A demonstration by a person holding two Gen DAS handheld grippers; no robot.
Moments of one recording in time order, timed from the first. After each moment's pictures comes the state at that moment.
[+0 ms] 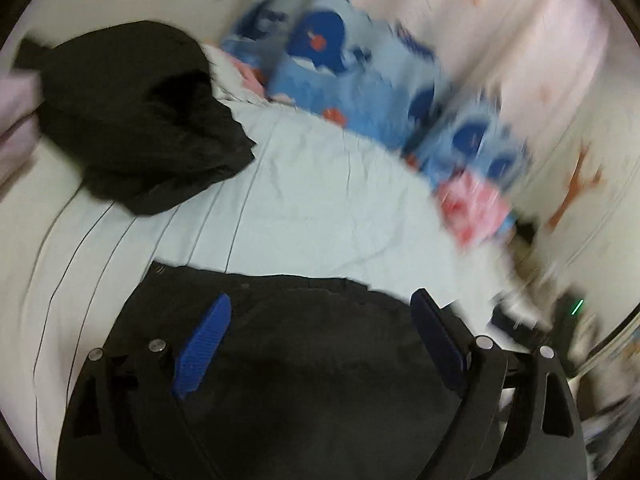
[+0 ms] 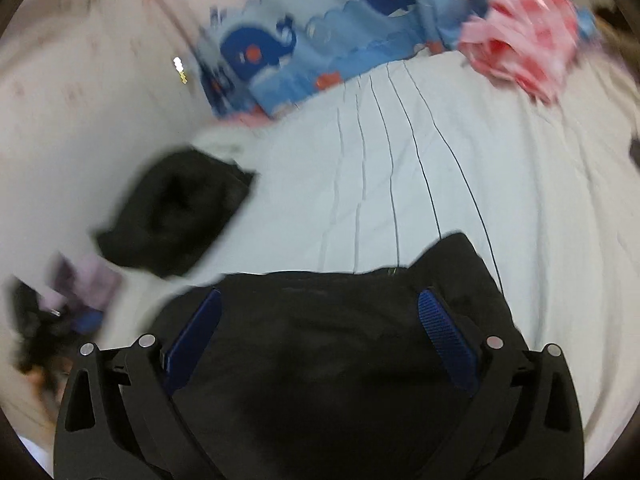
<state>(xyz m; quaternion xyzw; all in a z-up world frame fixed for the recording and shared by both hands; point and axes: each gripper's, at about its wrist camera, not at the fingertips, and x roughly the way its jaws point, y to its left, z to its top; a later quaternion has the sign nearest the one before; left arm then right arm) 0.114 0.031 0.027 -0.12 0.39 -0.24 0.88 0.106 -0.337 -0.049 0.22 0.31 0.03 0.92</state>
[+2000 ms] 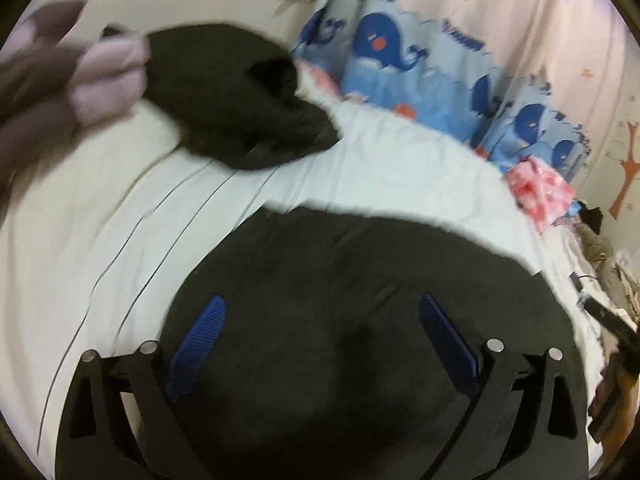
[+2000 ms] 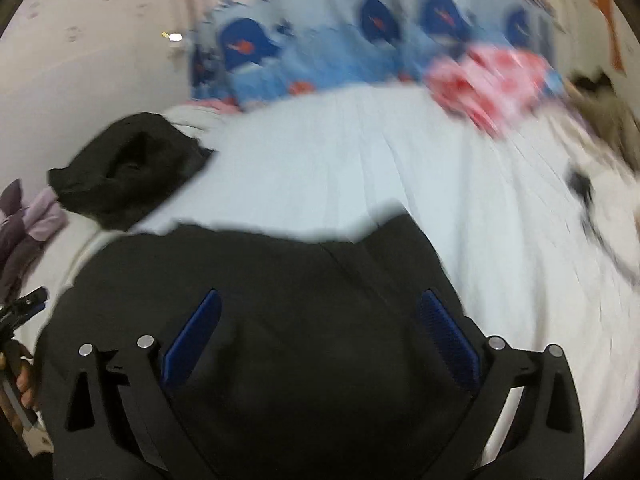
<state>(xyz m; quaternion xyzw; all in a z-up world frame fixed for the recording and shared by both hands) 0.043 0.087 -0.019 -0.08 0.35 -0.13 0.92 0.036 -0.293 -0.067 0.13 0.26 -0.01 0.96</state>
